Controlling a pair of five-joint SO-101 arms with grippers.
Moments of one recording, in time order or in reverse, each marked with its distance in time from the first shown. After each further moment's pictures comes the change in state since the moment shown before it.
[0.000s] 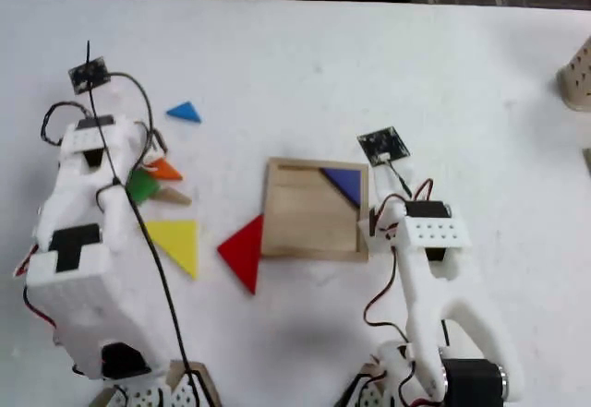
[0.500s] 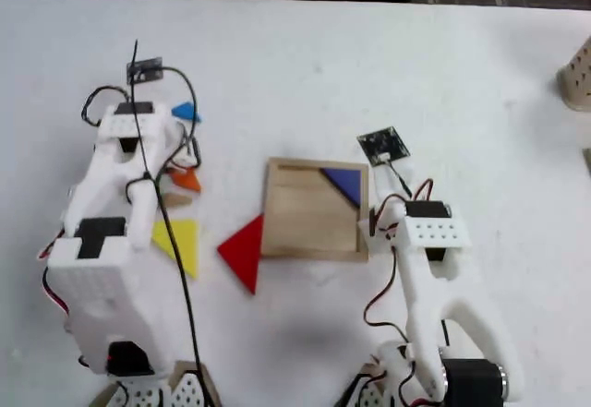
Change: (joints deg) left arm 8.6 3.3 -6.5 11.6 -4.2; right arm 0.0 0.0 0.1 0.0 0.0
